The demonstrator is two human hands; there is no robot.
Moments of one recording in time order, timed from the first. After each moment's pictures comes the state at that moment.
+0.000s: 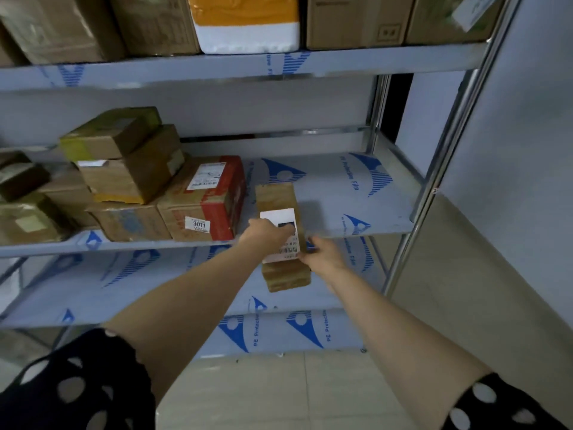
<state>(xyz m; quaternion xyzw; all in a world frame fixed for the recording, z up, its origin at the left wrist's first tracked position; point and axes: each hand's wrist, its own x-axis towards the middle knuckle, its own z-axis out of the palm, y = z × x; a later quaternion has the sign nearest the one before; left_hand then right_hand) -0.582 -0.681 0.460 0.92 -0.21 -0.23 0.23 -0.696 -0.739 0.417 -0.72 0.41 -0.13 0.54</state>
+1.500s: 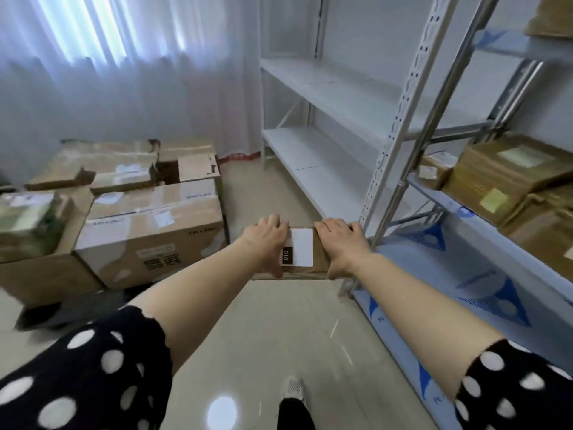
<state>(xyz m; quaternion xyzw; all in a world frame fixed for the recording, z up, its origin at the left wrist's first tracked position) -0.343 0.189 0.428 0.99 0.01 -0.10 -0.05 -0.281 0.026 0.422 -0.93 -0.34 0.04 -0.09</state>
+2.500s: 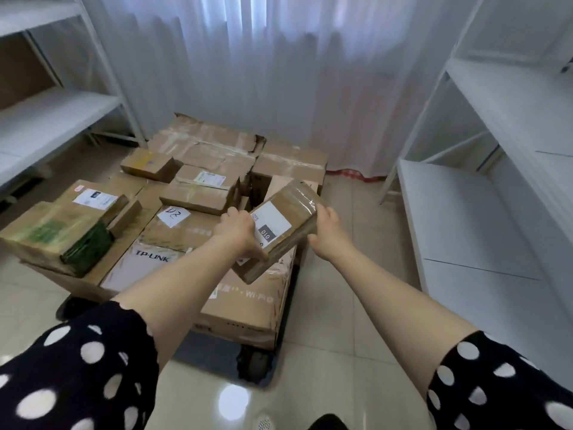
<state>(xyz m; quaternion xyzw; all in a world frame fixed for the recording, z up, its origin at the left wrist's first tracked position) 0.061 0.682 0.381 0.86 0.49 -0.09 0.14 0.206 0.578 0.368 -0.86 -0.42 0.21 0.19</state>
